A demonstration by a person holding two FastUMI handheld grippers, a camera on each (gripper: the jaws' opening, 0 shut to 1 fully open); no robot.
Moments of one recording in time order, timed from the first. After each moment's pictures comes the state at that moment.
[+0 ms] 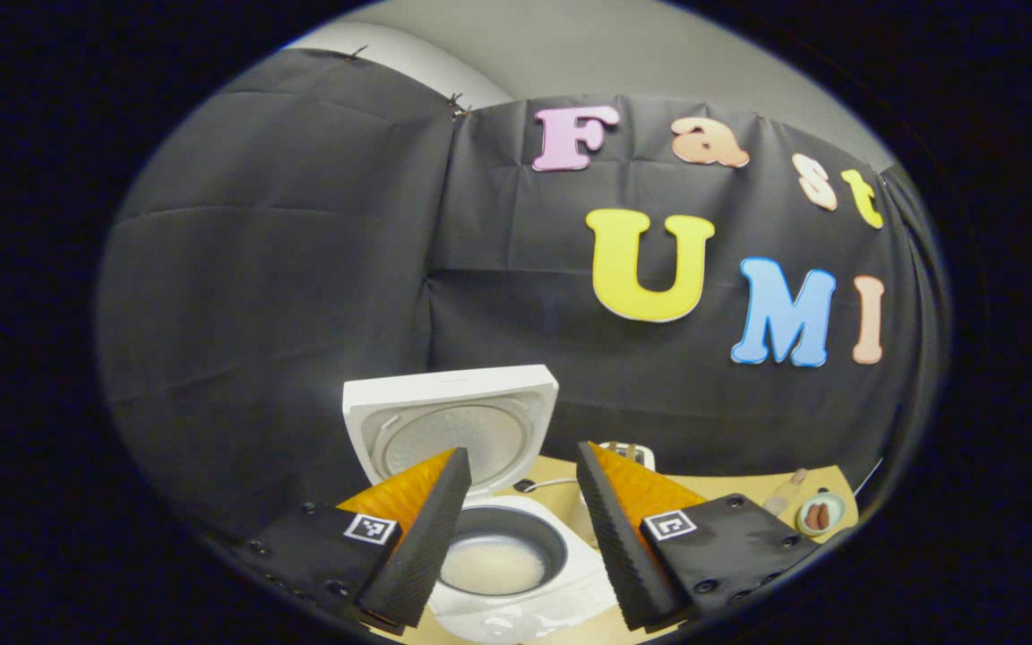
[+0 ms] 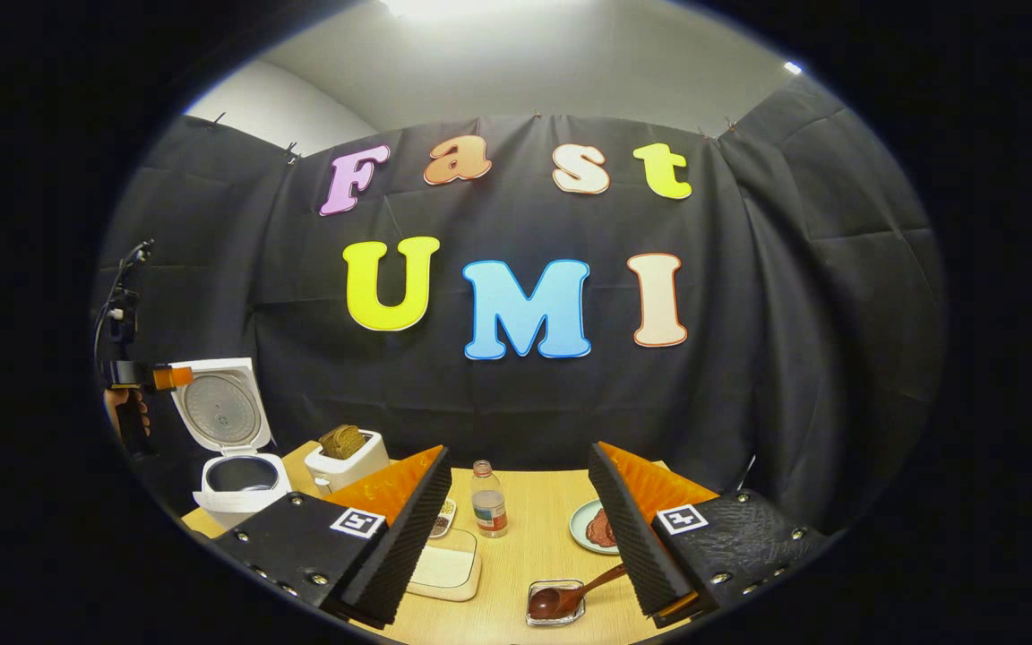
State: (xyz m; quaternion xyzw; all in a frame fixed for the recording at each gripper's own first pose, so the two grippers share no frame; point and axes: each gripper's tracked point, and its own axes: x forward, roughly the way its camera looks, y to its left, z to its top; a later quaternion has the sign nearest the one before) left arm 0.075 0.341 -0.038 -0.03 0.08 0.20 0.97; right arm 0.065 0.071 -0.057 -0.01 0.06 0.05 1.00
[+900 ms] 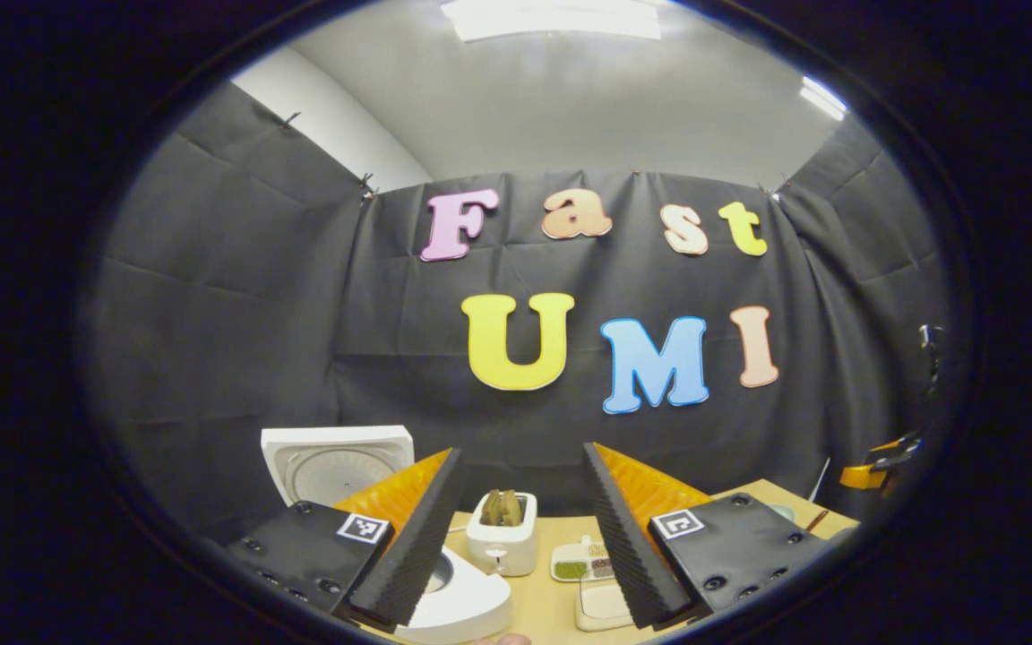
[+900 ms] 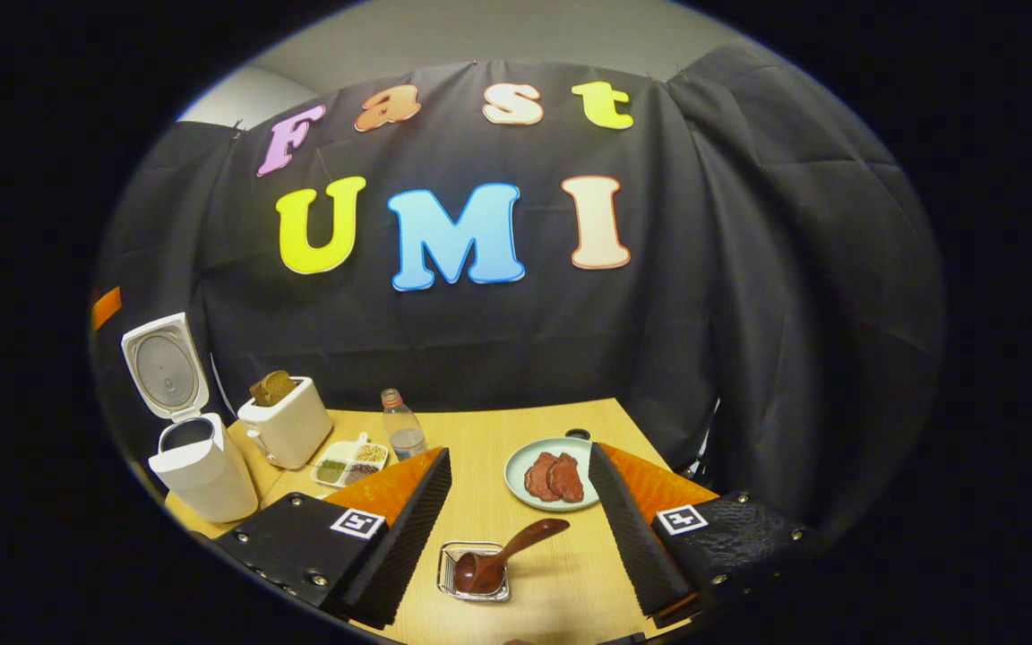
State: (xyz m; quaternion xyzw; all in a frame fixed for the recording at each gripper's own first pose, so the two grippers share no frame) left arm 0.040 0.161 -0.015 0.04 -0.01 0.08 1.00; right arm 0.082 -0.039 -0.178 0.02 0.17 -0.02 0.98
